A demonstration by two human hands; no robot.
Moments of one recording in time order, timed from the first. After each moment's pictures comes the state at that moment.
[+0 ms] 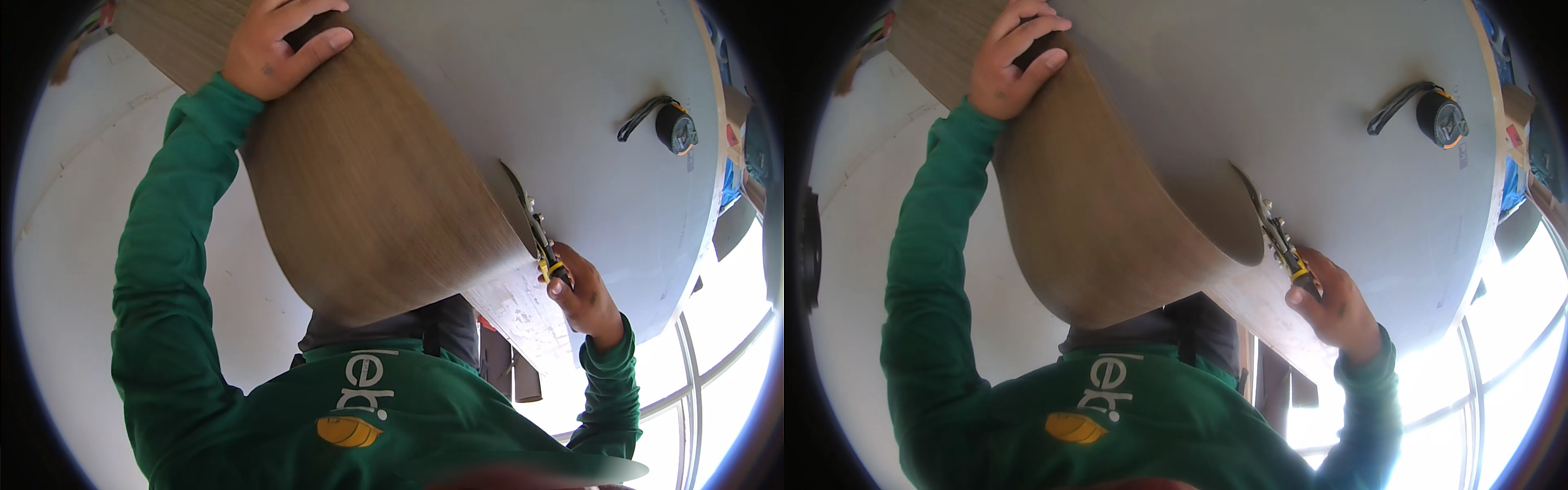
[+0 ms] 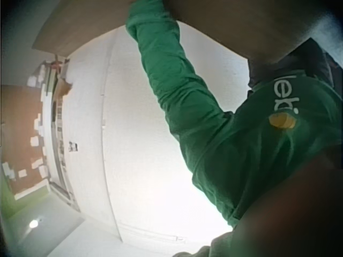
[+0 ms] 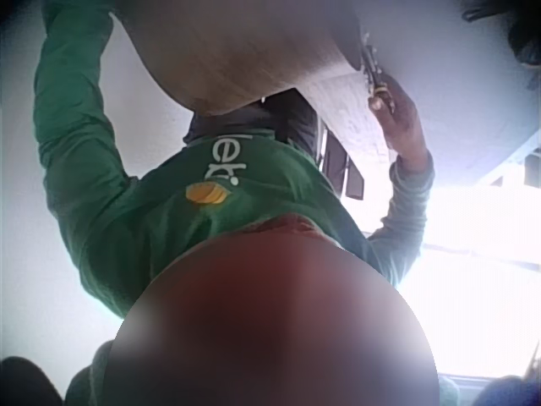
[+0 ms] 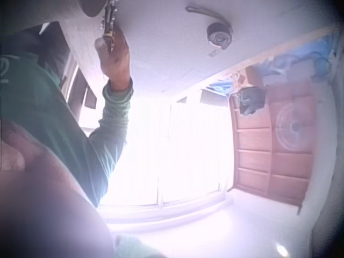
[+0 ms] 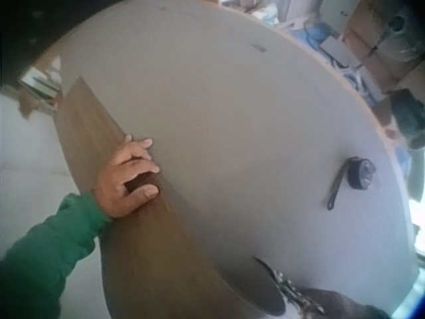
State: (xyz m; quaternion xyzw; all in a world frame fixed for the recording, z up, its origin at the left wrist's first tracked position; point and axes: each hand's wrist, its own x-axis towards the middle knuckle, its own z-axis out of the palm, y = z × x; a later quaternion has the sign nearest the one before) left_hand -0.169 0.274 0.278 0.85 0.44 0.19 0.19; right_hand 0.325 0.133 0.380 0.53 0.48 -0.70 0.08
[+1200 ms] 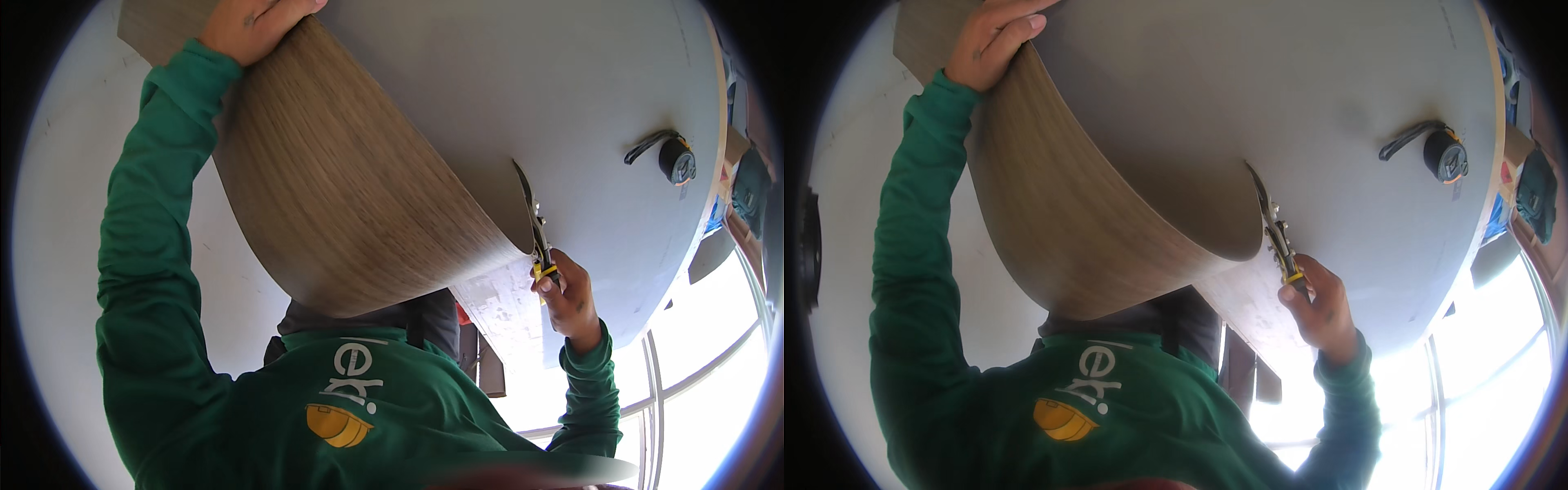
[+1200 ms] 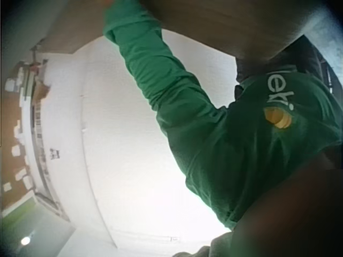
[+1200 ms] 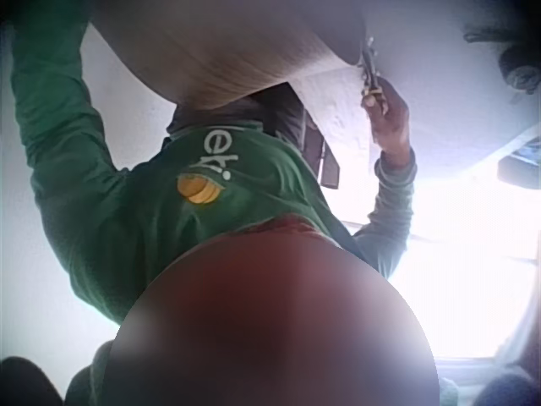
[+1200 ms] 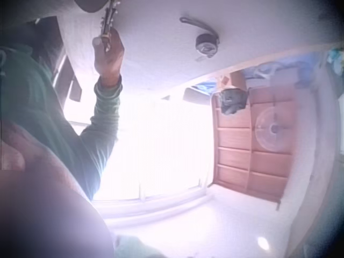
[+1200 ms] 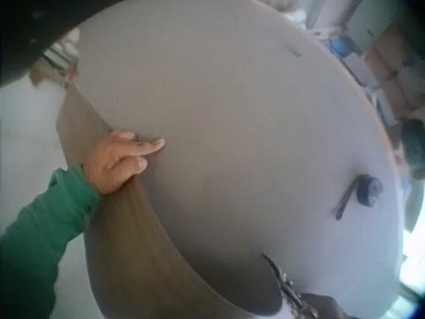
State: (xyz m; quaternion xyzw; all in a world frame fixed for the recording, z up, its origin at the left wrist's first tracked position) left_hand -0.195 0.250 0.313 0.79 0.55 0.10 0.25; right_hand 0.335 0.128 0.373 0.52 0.48 -0.70 0.08
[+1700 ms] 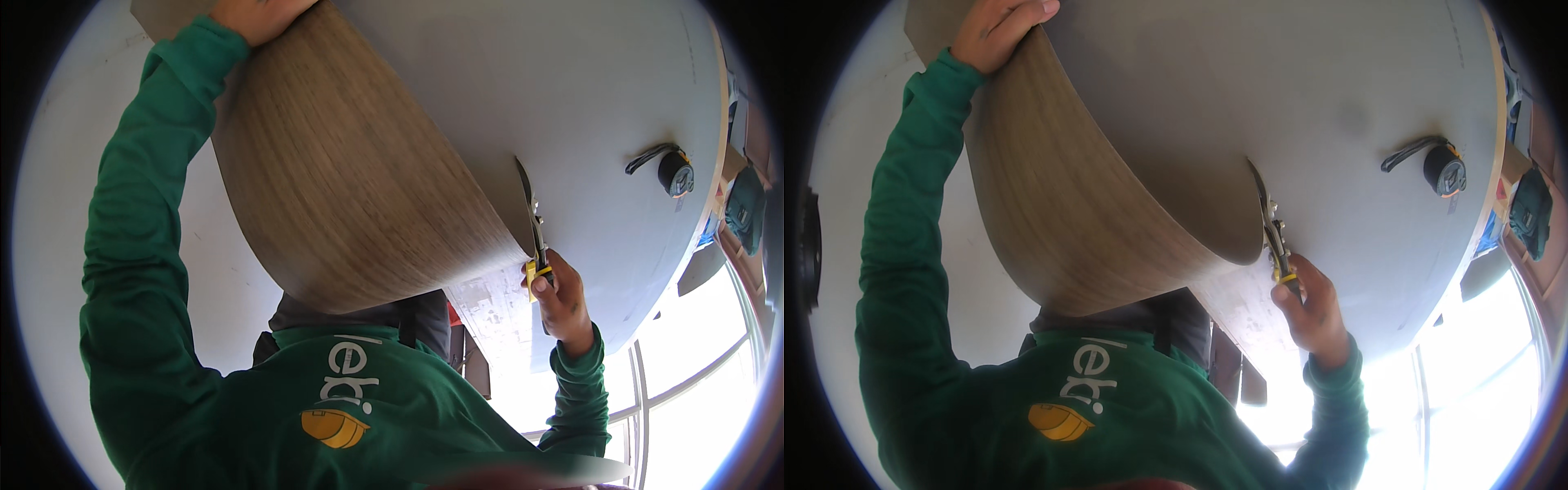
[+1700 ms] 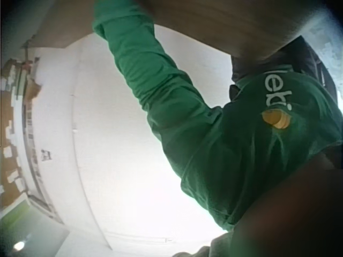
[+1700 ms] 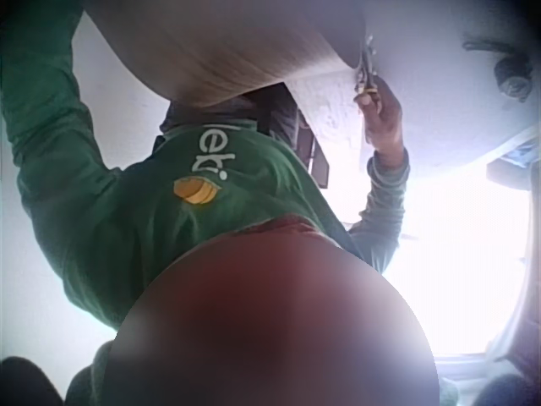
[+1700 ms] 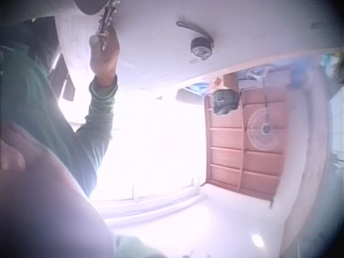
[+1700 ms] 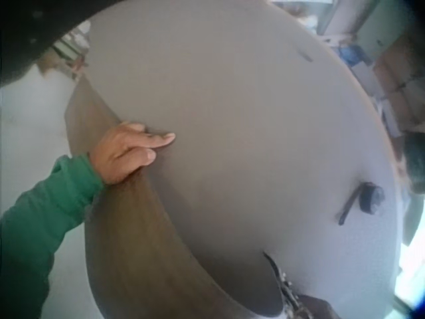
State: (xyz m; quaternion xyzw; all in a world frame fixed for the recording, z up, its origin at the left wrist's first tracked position) left_hand -0.191 0.237 0.321 0.78 0.56 0.12 0.25; right_hand 0.330 0.124 0.370 0.51 0.49 -0.71 0.05
